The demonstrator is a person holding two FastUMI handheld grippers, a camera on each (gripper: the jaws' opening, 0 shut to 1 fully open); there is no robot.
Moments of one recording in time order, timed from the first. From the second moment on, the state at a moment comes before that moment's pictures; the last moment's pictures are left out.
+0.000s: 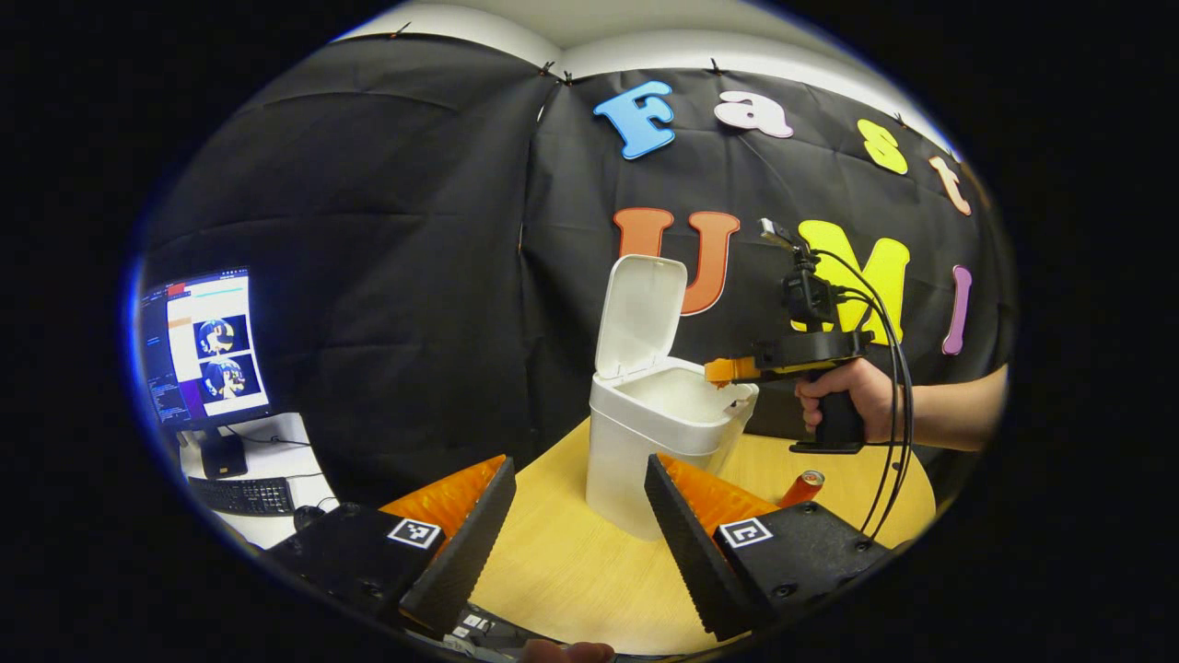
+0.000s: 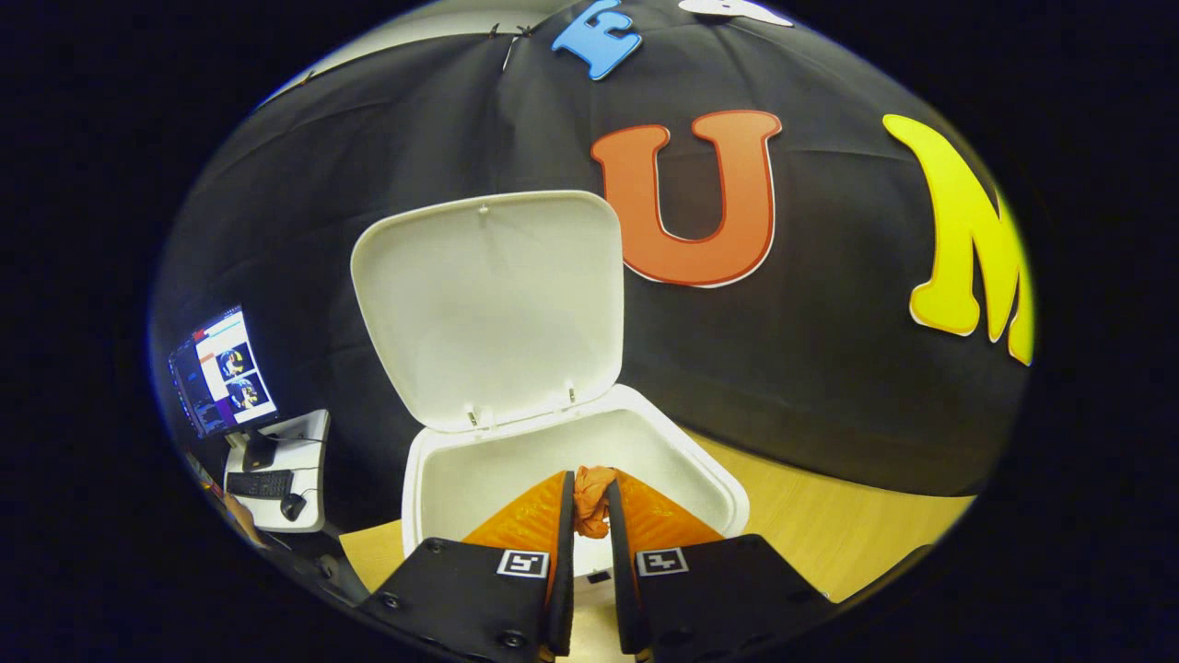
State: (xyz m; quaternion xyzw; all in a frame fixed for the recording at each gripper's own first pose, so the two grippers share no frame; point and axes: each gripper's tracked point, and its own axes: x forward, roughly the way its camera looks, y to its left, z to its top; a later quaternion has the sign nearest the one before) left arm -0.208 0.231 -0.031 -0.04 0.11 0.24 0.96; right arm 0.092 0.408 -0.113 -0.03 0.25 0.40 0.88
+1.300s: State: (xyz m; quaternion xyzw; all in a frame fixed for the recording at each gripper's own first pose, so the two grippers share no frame) left arm -0.143 0.152 -0.011 0.00 0.05 0.09 0.99; right arm 0.060 0.306 -0.015 0.02 0.16 0.38 0.91
